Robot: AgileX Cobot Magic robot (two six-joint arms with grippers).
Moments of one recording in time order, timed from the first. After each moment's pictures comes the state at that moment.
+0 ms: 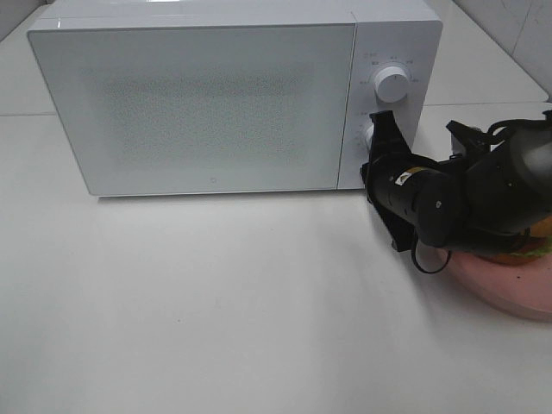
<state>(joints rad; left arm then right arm) 0.01 0.00 -0.50 -0.10 1.04 0.05 0.50 2.01 -0.75 0.53 -0.78 1.15</state>
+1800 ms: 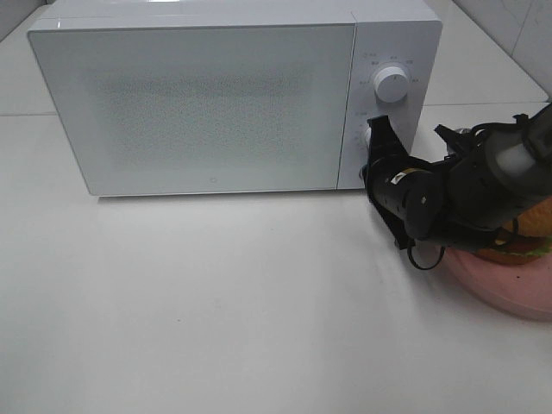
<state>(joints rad) 0.01 0.00 -0.50 -0.10 1.04 0.05 0.47 2.09 -0.82 0.58 -0.79 1.06</state>
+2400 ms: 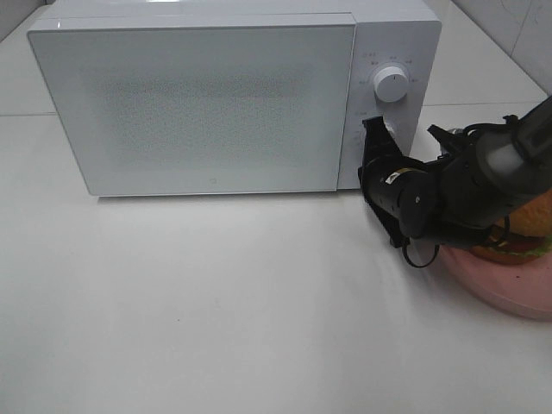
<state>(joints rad) 0.01 0.00 -0.50 -0.10 1.04 0.05 0.47 2.12 -0.86 0.56 -0.79 1.07</state>
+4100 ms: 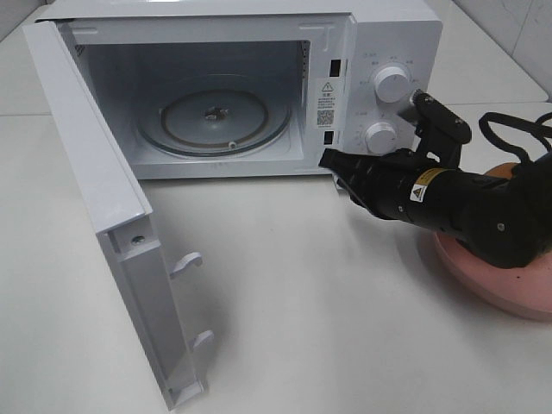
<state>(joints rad) 0.01 0.00 -0.50 -0.10 1.04 0.05 0.46 1.87 -0.63 -0.01 -0.73 0.66</state>
